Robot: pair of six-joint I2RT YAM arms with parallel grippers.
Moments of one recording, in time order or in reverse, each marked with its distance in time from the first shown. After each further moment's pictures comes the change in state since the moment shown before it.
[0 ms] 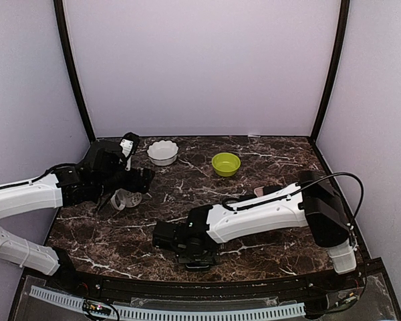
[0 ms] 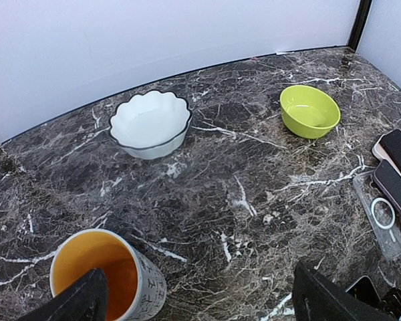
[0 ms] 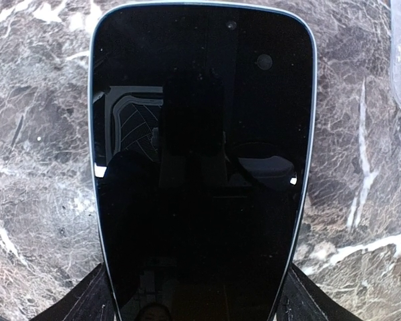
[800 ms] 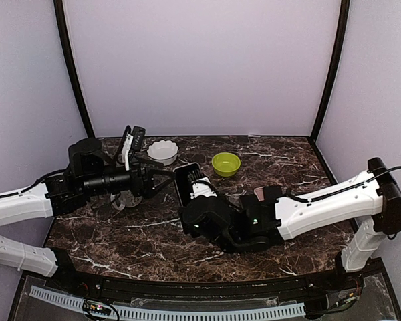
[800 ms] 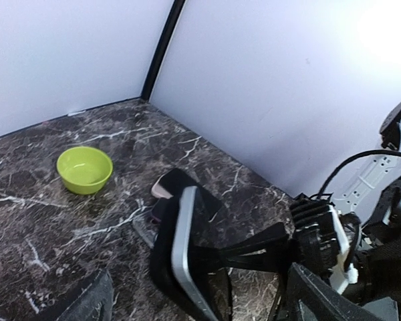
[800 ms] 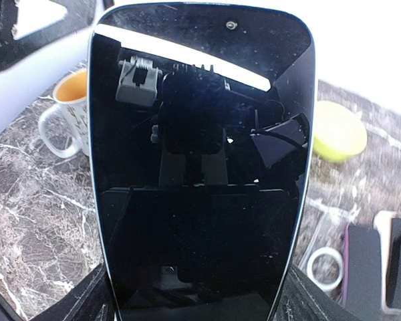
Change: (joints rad) left arm -0.041 -0.111 -0.065 0.305 0.665 -0.158; right arm 0.031 -0.476 -0.460 0.758 0.536 -0.715
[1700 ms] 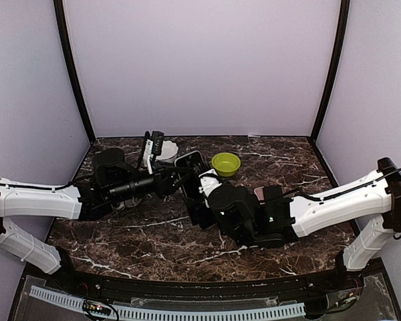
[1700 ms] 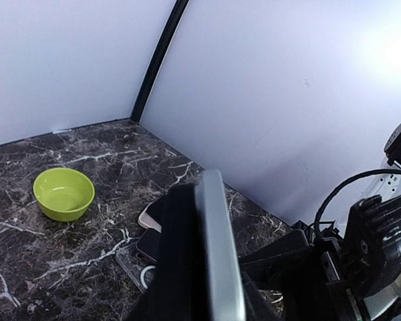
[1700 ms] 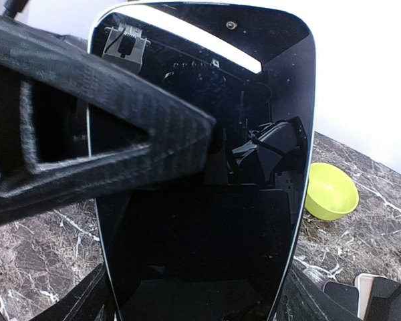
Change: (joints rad) left arm -0.092 0.241 -0.043 0.435 -0.084 -0.061; right arm -0.058 -0.115 -0.180 0.349 -0.064 -0.335
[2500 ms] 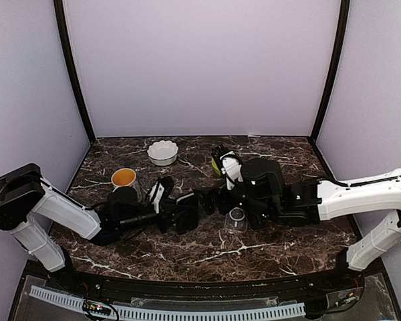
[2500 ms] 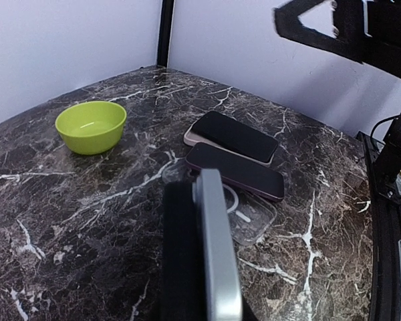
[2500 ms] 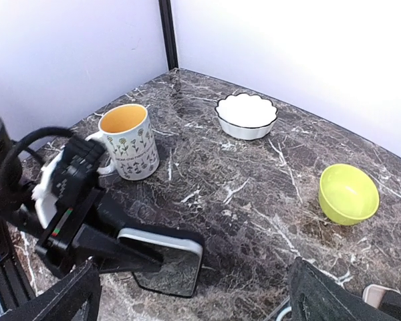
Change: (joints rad) left arm -0.024 0.259 -0.248 0.327 -0.072 0.276; right arm -0.145 -0.215 -0.113 -0.055 -0.344 -0.006
